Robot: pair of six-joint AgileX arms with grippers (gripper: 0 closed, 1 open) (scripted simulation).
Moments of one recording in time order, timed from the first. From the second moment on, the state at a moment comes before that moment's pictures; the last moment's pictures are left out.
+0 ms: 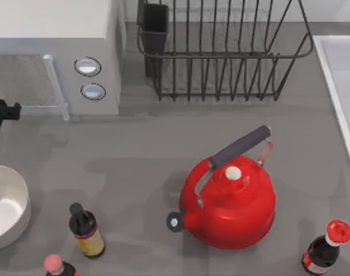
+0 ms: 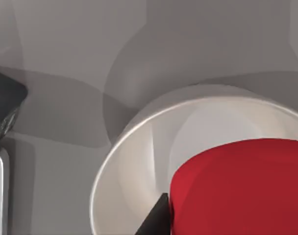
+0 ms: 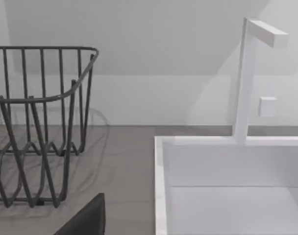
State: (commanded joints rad) left arm 0.02 1.67 1.34 -1.22 -0.01 0.06; right arm 0.00 0.00 0.00 0.00 0.00 0.00
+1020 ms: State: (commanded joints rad) left arm -0.02 1.65 1.87 -1.74 -0.01 0.02; right arm 0.00 0.00 0.00 0.00 0.00 0.00
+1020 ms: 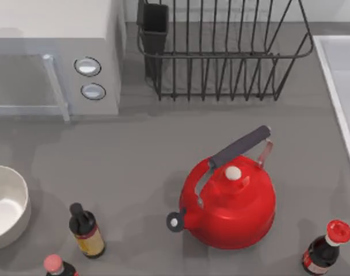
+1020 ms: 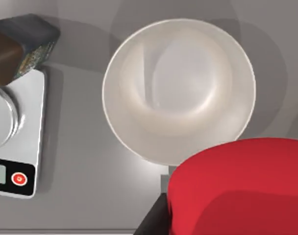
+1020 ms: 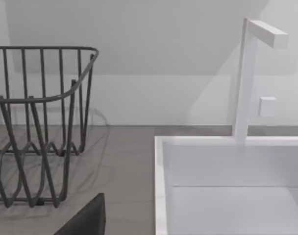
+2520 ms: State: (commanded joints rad) left arm -0.53 1.90 1.35 -1.02 0.00 -0.51; right arm 0.00 0.00 0.00 0.00 0.00 0.00
